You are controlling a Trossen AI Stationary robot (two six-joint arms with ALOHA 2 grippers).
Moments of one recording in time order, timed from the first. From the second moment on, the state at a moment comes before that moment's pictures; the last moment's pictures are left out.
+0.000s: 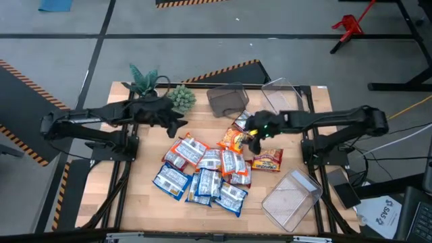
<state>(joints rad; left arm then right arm) 0.19 0.91 0.82 -0.46 -0.08 -0.50 -0.05 1.31 0.91 -0.41 -0.01 0.23</state>
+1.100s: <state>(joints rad) 0.48 0.91 0.66 -0.49 0.60 -0.53 -0.11 1.98 1.38 -0.11 -0.19 0.37</state>
